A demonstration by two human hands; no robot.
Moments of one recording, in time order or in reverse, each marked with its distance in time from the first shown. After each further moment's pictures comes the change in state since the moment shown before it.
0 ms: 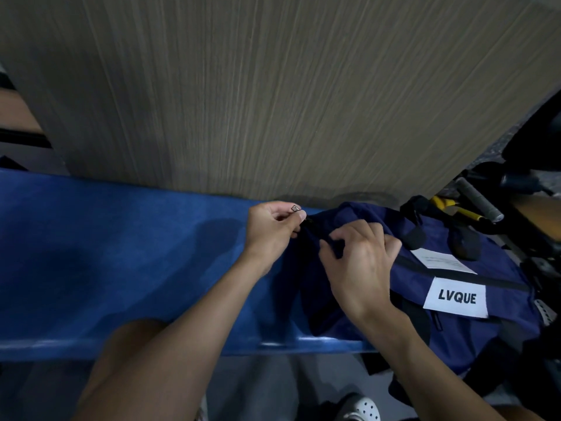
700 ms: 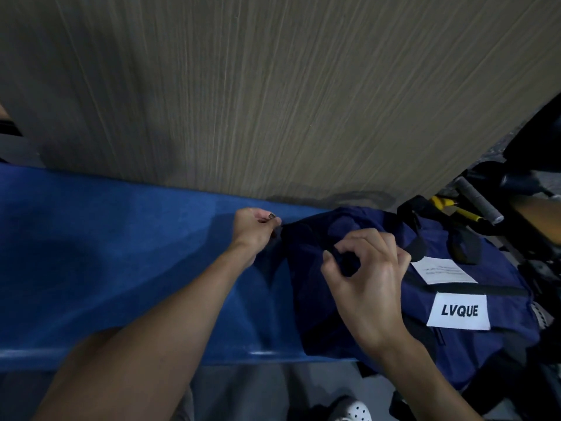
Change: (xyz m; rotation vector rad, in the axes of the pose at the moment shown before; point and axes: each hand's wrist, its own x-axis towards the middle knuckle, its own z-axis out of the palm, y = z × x) left_hand 0.060 -0.063 -0.001 0.204 0.129 -0.174; right_hand -0.008 0.018 -0.011 0.272 0.034 -0.009
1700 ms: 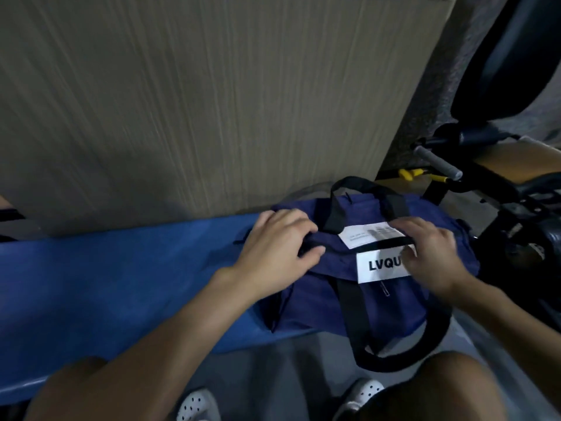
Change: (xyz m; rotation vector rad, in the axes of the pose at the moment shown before) left_hand -0.167 0.101 0.040 1.038 -0.370 1.049; right_hand -0.008 0.189 -0.116 -0.206 -0.254 0.176
